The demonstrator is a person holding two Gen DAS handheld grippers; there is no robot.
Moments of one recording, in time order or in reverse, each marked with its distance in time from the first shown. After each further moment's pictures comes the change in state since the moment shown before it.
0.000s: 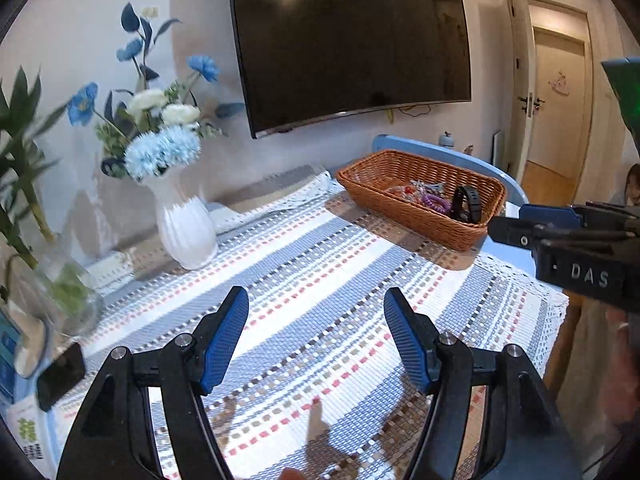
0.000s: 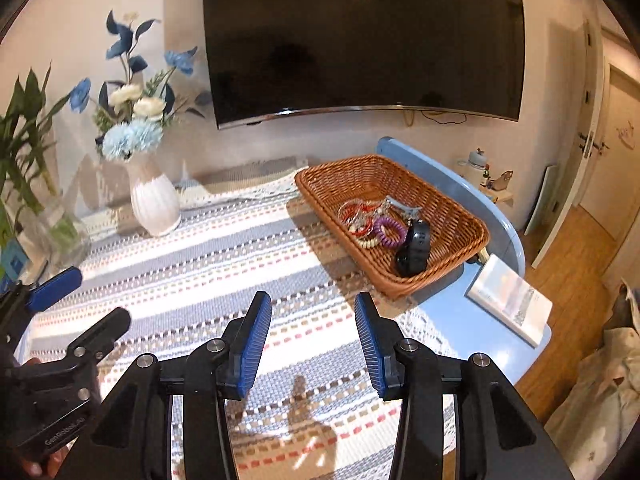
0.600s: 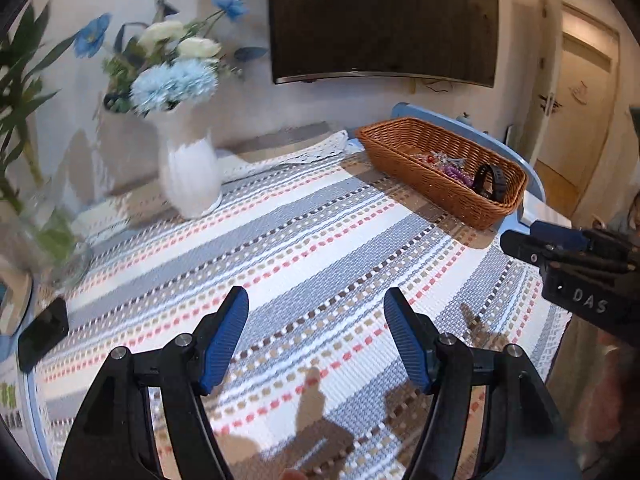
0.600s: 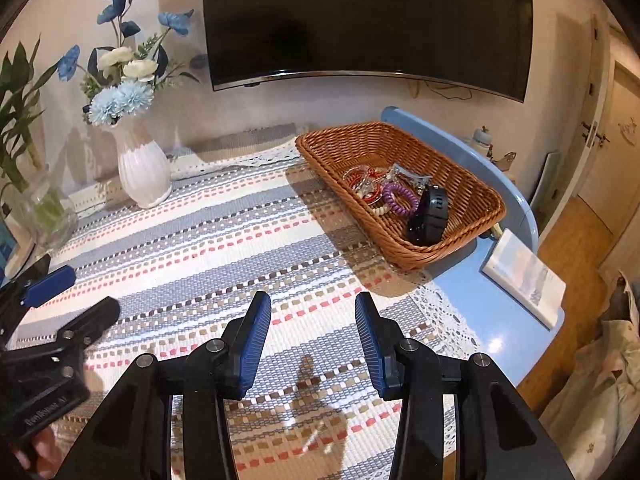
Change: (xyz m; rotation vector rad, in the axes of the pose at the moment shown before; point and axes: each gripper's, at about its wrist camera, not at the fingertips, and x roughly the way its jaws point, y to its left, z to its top) left arm 0.019 0.022 -0.014 -0.122 0.136 -0.001; right arm 0.035 0.006 -0.015 -0.005 0.082 -0.010
